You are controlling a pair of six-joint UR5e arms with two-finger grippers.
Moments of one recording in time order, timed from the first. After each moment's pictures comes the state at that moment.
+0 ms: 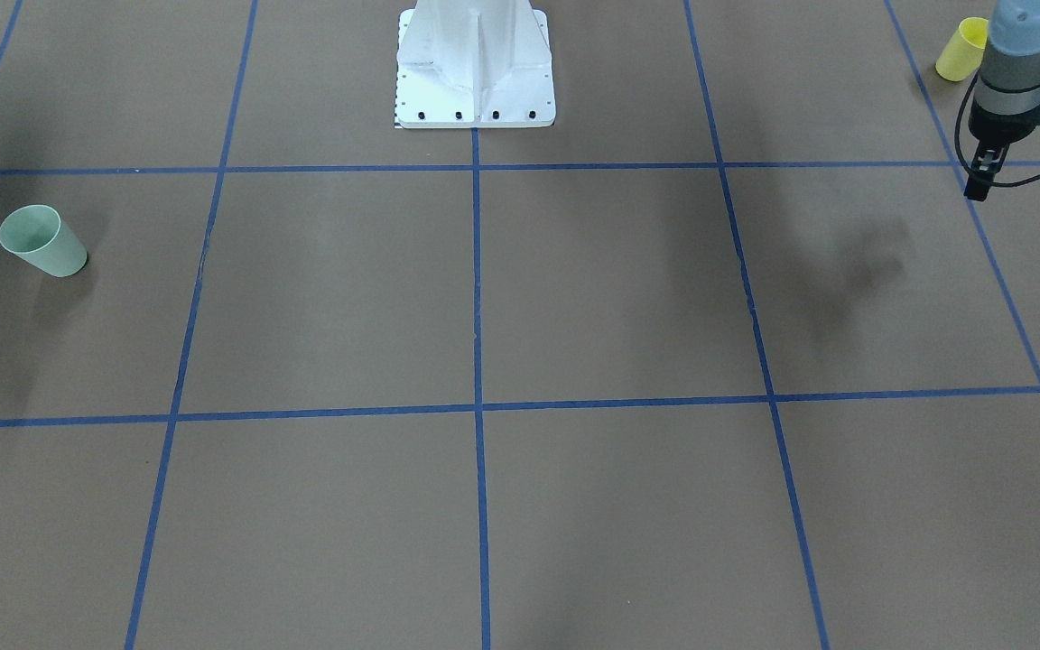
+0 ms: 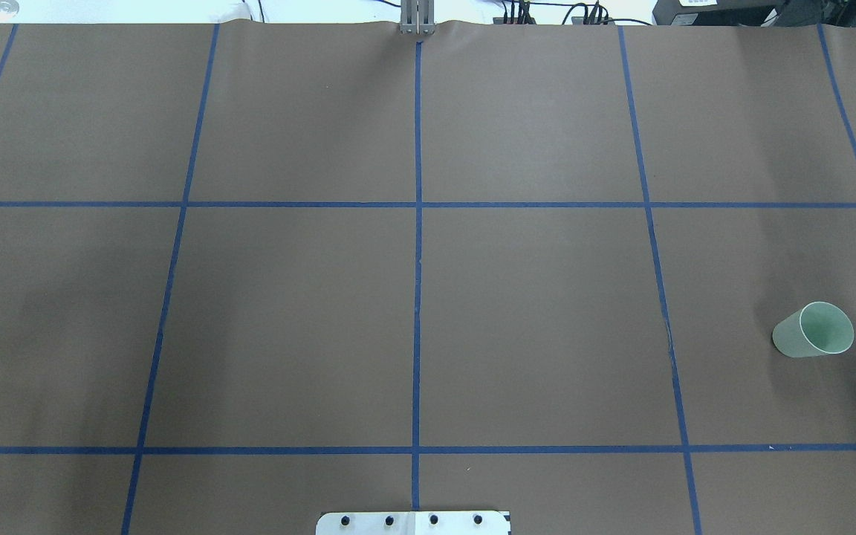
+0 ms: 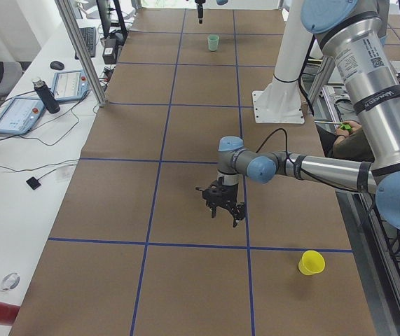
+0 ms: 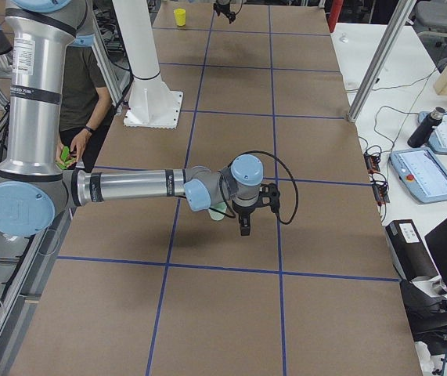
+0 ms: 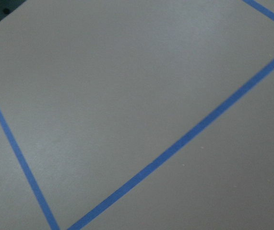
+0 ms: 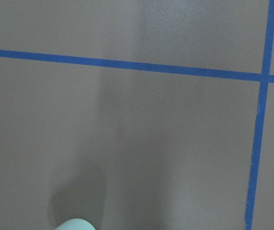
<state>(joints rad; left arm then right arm) -0.70 -1.12 -2.05 -1.72 -1.71 -1.94 1.30 -1.71 1.76 -1.29 2.38 0.31</state>
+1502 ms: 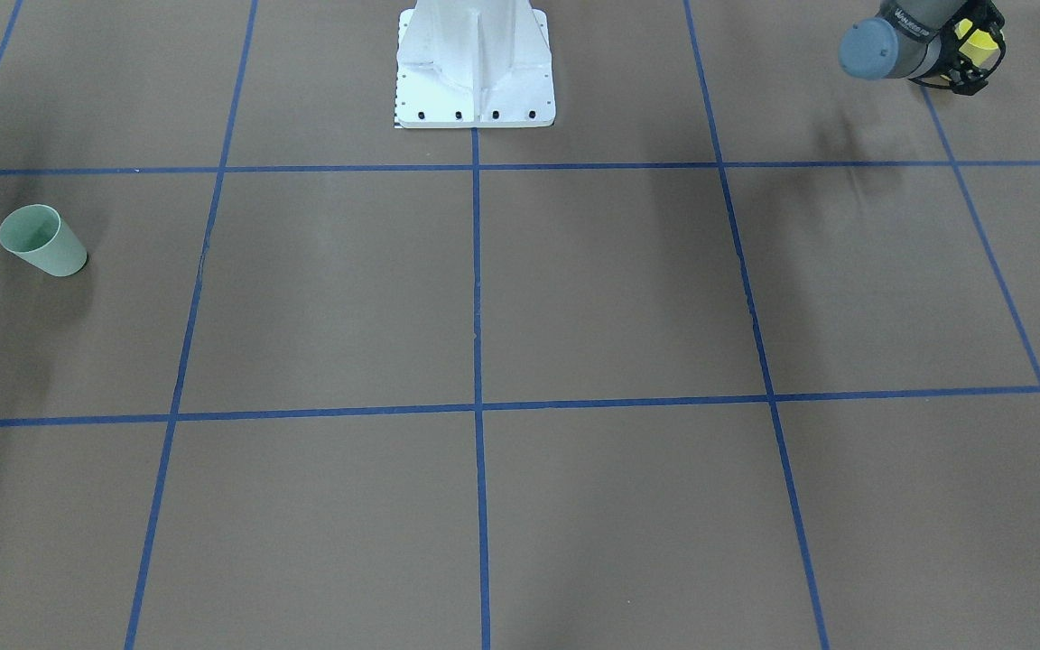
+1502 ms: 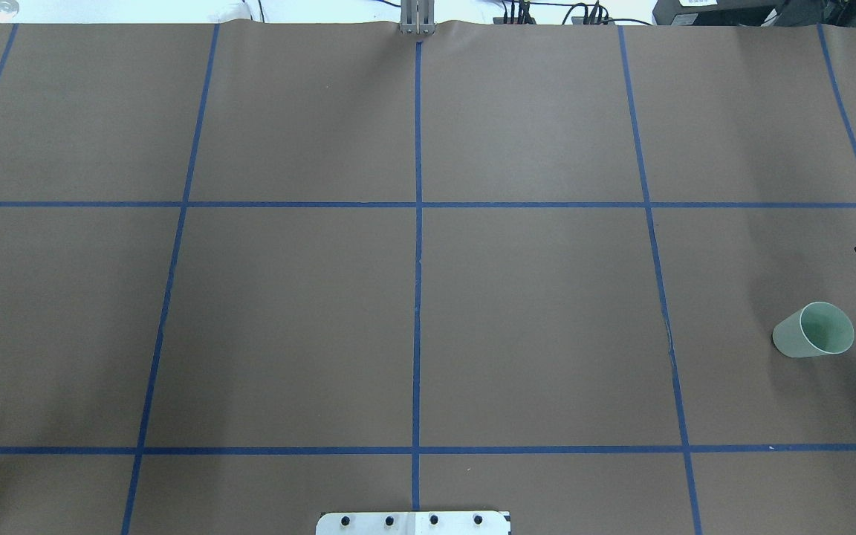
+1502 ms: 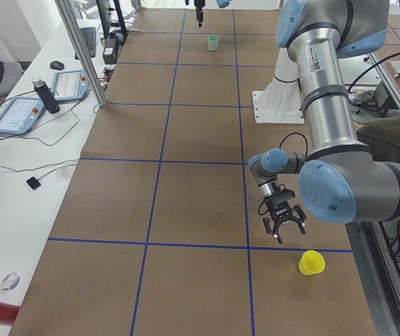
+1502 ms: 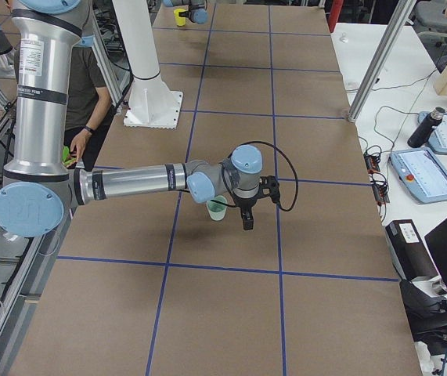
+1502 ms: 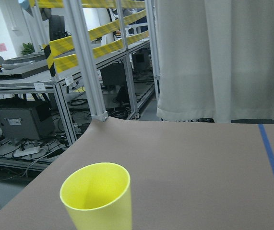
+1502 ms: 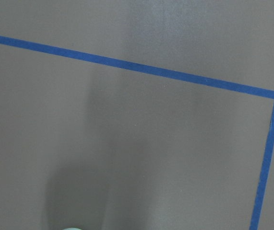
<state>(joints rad) -0.14 -1.09 -2.02 -1.16 -1.93 -3.05 1.22 -1.70 1.81 -1.29 2.27 0.31</state>
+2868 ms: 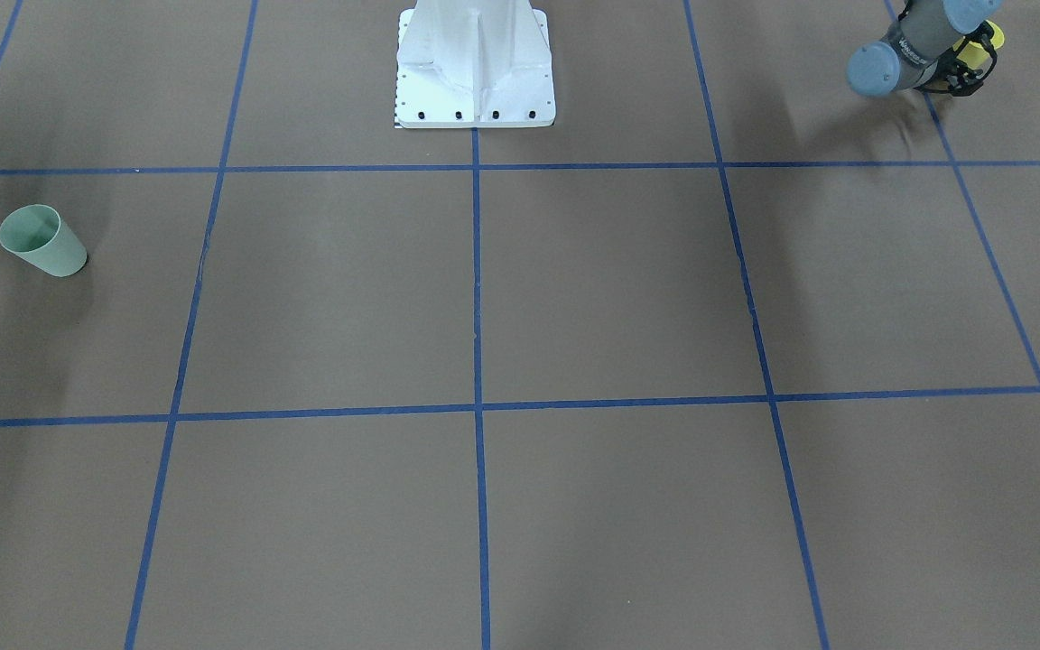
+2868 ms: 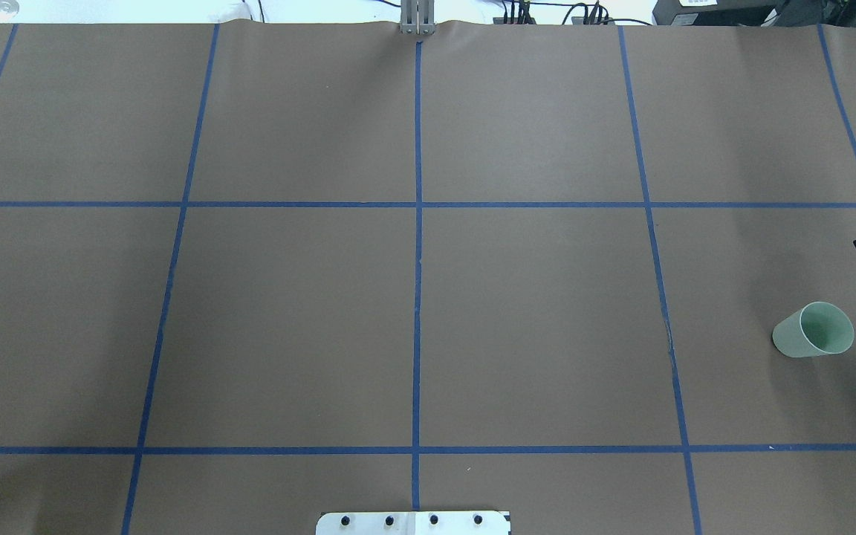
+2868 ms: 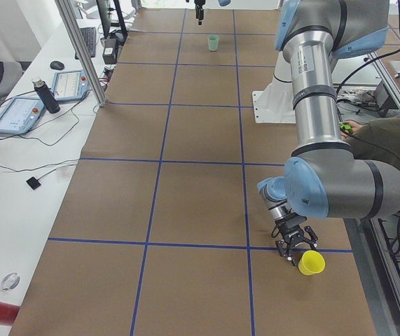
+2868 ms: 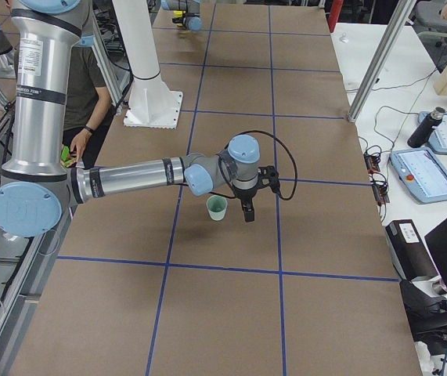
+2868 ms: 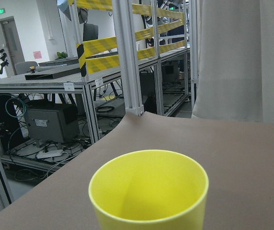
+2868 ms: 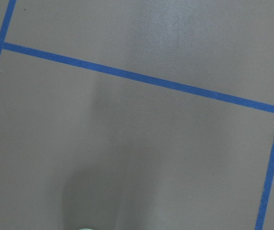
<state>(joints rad) 0.00 -1.08 -1.80 -1.42 -2.03 -3.20 1.23 -1.71 1.86 -1.29 2.27 0.31</state>
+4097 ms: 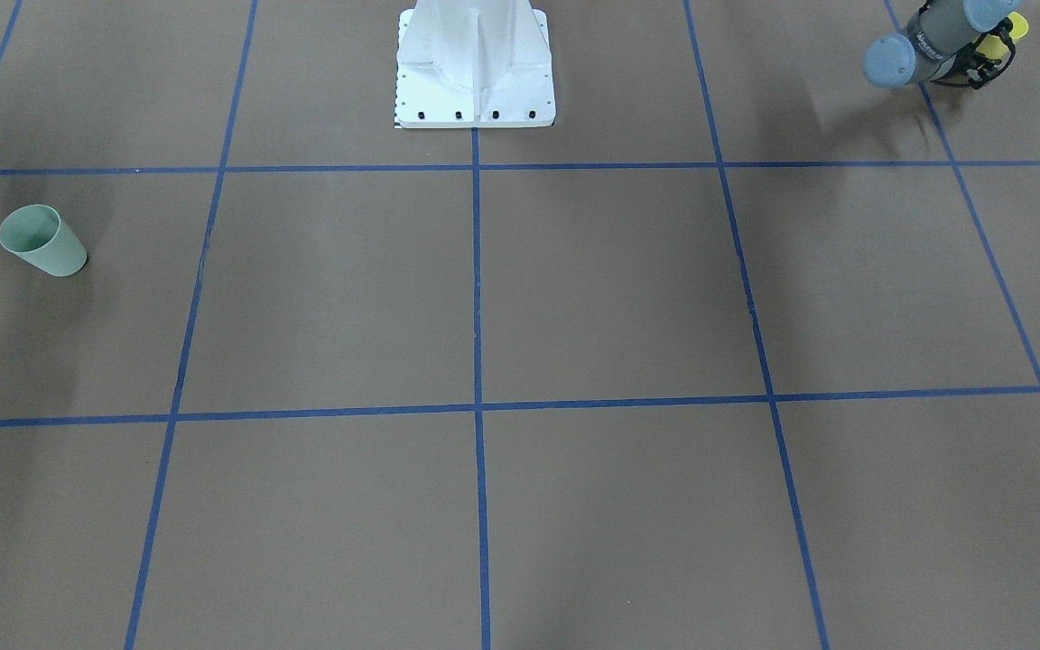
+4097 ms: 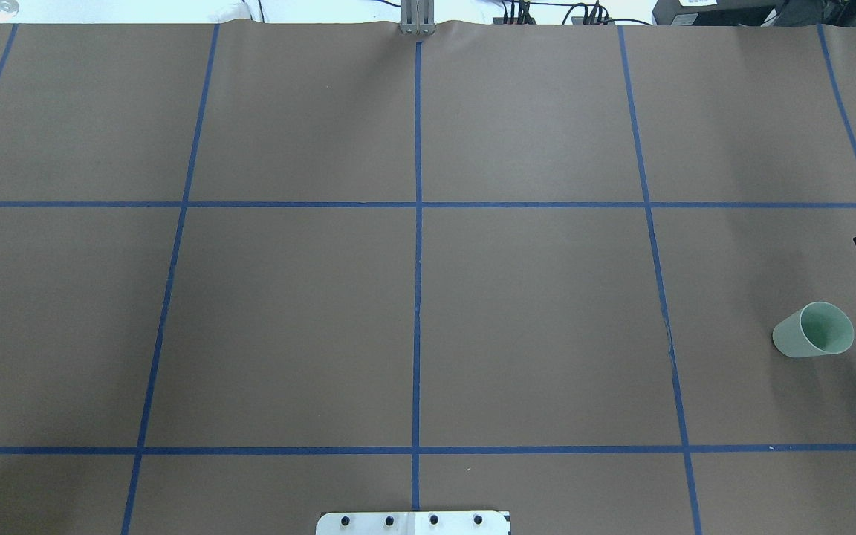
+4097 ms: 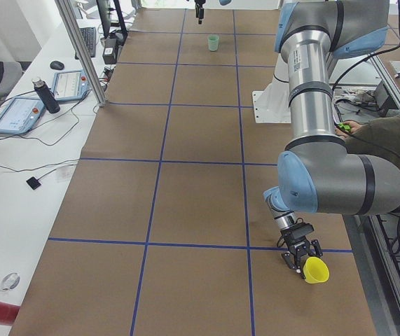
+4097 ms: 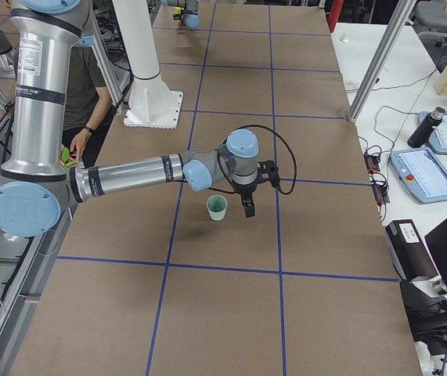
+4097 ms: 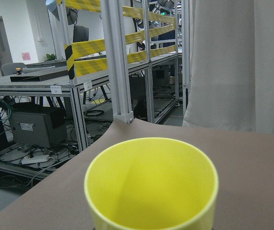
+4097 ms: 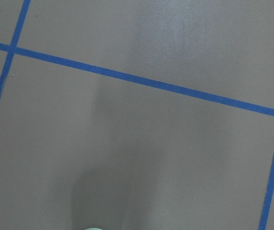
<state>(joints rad) 0.09 -1.00 -1.76 -1.54 -2.02 -3.28 1.23 -1.71 1.89 -1.30 2.27 0.31</state>
